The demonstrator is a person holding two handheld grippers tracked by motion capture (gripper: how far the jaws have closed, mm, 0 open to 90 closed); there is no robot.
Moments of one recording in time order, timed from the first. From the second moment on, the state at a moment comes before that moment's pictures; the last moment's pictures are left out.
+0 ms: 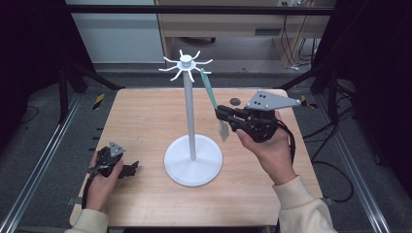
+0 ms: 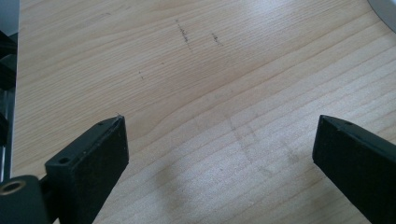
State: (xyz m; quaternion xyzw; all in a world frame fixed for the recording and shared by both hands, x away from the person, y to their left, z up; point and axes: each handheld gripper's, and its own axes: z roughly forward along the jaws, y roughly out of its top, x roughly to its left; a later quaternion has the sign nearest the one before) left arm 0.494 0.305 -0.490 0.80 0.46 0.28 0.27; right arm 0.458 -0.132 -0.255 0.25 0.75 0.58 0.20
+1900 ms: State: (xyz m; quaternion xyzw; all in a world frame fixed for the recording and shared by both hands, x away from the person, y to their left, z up) left arm 0.494 0.305 -0.491 0.80 0.46 0.28 0.27; right arm 0.463 -0.154 -0.257 0.31 0.74 0.54 0.26
